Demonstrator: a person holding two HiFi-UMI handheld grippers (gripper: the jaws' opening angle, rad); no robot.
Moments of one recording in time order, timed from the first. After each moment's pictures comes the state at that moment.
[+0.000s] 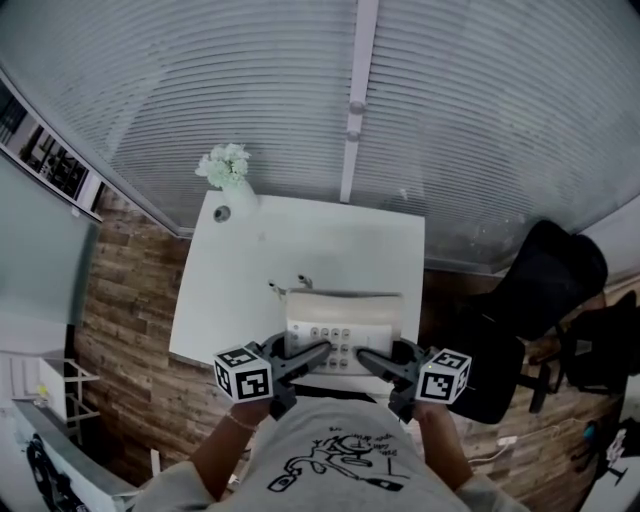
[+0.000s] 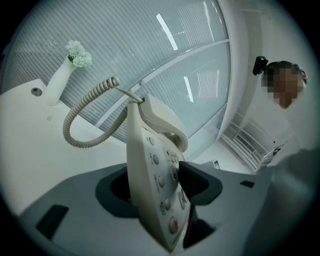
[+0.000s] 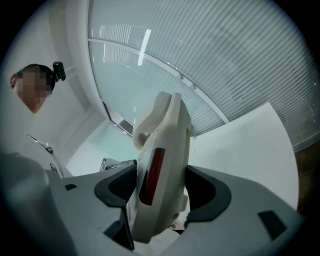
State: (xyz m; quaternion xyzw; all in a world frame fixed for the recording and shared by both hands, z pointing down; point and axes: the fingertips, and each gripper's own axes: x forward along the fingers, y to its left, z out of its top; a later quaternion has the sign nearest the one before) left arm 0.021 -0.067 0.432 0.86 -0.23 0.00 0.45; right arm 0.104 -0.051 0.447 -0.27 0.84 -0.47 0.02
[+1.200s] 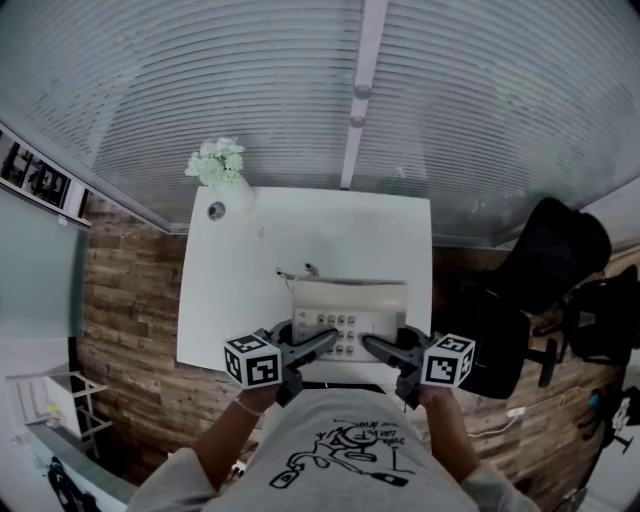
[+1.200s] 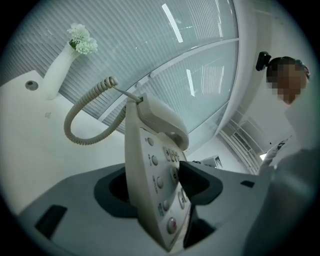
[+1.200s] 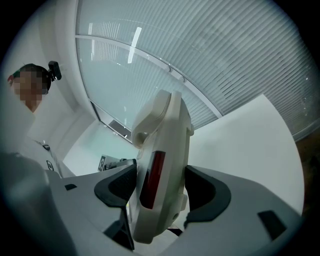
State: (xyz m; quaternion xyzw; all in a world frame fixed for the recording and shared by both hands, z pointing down) left arm 0.002 -0.097 0.468 0.86 -0.19 0.03 0.48; right arm 0.083 -0.074 0.481 -0.31 0.81 -0.50 0.01
